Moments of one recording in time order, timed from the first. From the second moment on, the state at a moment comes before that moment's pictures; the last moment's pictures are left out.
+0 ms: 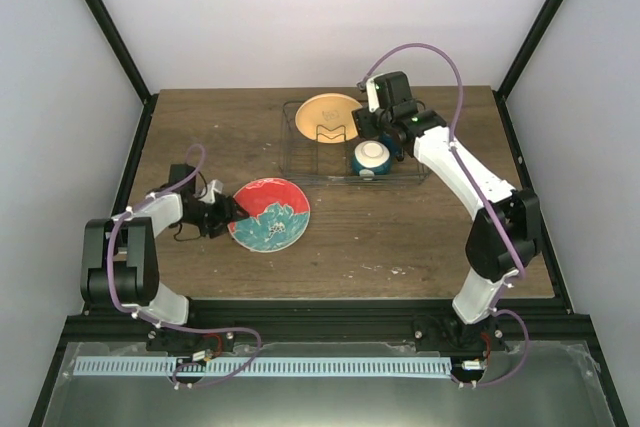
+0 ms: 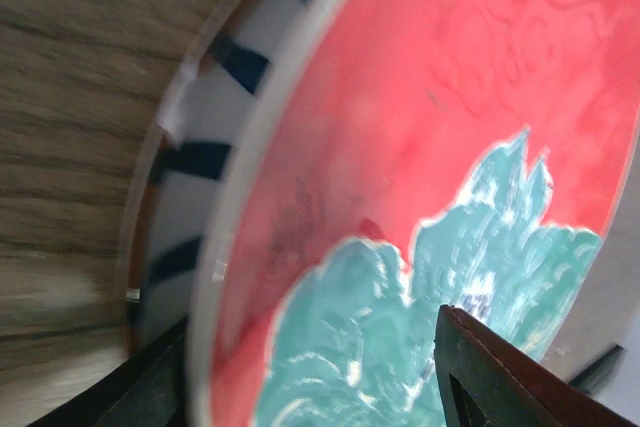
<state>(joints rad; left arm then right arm) 0.05 1.52 0.75 -0.54 0.61 -0.36 0.43 1.72 1.55 -0.49 0.11 -0.06</state>
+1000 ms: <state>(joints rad) 0.05 1.59 0.67 -0.35 0.81 -0.36 0.47 1.80 1.56 -0.54 0.10 -0.08</state>
